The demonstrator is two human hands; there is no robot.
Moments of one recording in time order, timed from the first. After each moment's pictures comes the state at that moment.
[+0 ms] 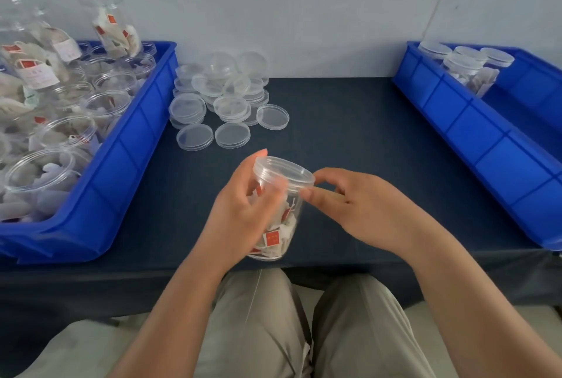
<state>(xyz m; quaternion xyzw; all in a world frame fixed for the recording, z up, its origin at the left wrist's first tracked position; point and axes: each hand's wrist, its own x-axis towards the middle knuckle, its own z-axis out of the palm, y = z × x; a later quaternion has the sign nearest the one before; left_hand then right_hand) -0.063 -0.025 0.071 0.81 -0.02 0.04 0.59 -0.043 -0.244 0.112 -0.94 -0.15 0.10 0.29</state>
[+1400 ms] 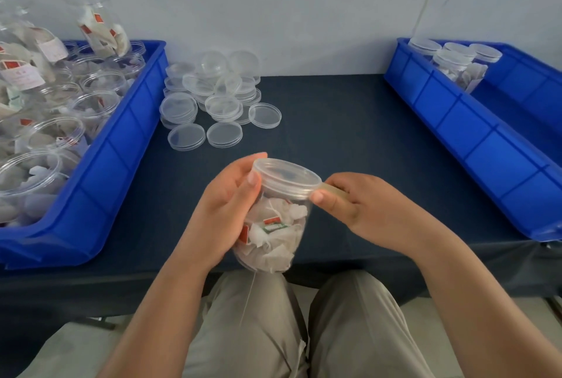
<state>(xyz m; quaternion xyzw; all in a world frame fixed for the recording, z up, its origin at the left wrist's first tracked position) -0.070 -0.016 0.075 0.74 -0.07 0.01 0.67 -0.048 -0.259 0.111 -0.94 -0.16 0.09 0.27</state>
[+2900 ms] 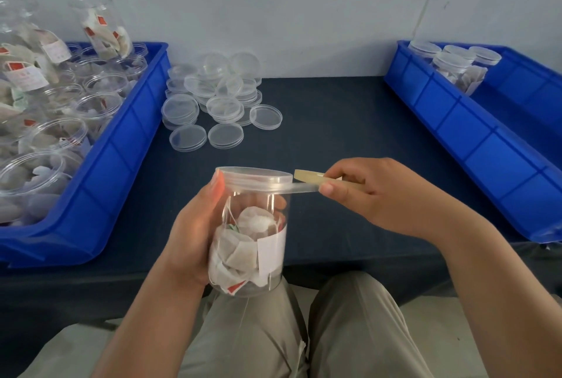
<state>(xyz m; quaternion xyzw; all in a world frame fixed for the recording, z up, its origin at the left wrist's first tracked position) -0.093 -0.006 0.080 0.45 -0.12 -0.14 0.87 -0.040 -0.274 0.134 -0.95 -0.19 0.08 0.25</state>
